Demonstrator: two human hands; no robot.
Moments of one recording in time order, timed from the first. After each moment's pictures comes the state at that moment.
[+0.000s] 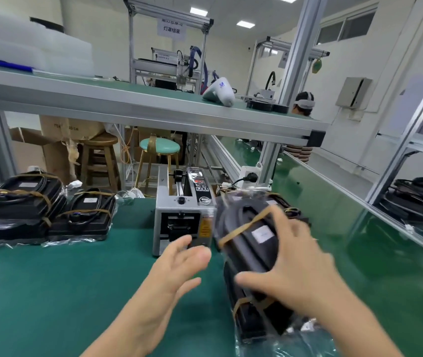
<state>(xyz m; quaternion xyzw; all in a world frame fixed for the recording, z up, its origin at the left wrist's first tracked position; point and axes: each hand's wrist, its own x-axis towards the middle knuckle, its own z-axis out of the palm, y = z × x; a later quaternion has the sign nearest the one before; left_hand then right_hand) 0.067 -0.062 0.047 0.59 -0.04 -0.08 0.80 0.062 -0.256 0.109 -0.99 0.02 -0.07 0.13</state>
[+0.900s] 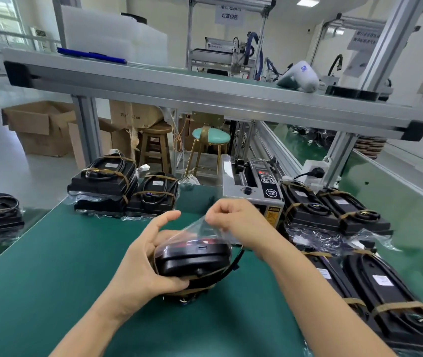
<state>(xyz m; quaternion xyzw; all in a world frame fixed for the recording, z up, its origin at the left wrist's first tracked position) 0.055 0.068 0.014 0.72 -0.12 0.12 0.68 0.146 -0.107 0.082 -0.83 -0.21 0.13 0.50</state>
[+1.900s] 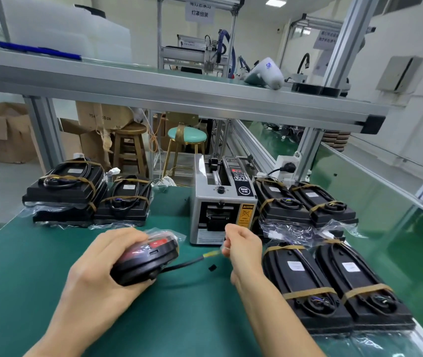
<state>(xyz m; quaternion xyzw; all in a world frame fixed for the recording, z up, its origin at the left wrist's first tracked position) 0.049 0.071 0.019 0.86 -0.12 0.34 0.36 0.159 -0.131 0.001 -0.63 0.18 -0.04 0.76</state>
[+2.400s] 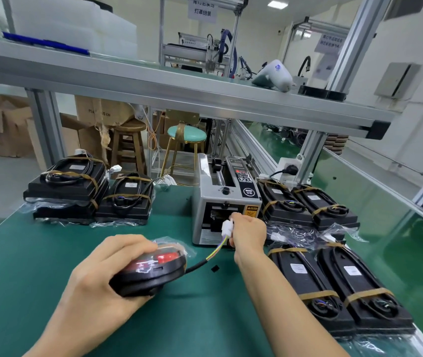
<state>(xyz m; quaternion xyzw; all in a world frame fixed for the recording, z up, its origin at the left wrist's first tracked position) 0.043 0.079 0.017 0.86 -0.16 0.32 0.36 0.189 -0.123 0.019 -0.67 0.21 -0.08 0.70</state>
